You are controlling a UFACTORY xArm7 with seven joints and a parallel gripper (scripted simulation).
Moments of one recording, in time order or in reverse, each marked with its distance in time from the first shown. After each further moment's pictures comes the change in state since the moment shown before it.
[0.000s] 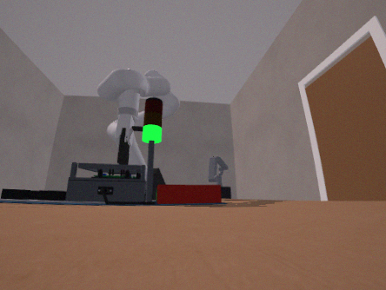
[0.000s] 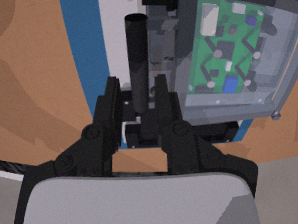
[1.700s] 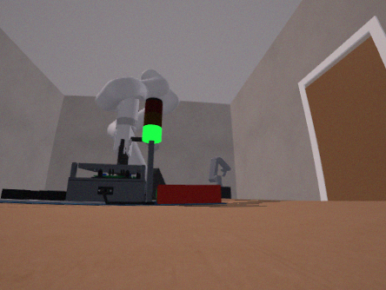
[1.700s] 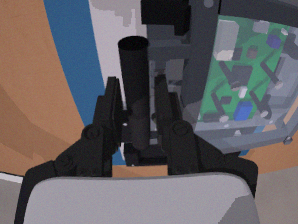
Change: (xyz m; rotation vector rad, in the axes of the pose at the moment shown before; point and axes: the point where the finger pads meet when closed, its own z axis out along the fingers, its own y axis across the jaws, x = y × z) arm 0.000 0.001 0.041 0.000 0.000 0.000
